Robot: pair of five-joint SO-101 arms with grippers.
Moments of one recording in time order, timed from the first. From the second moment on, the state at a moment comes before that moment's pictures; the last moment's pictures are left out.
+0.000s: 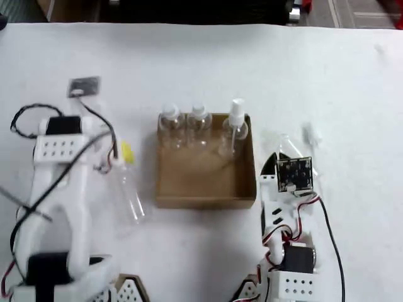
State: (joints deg) left arm -8.6 -15.2 25.6 80.4 12.7; right arm 1.5 -102.8 95.2 36.8 14.6
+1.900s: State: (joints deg) left arm 11.8 -36.2 -9.7 96.9 10.4; right arm 1.4 -102.8 95.7 34.8 14.6
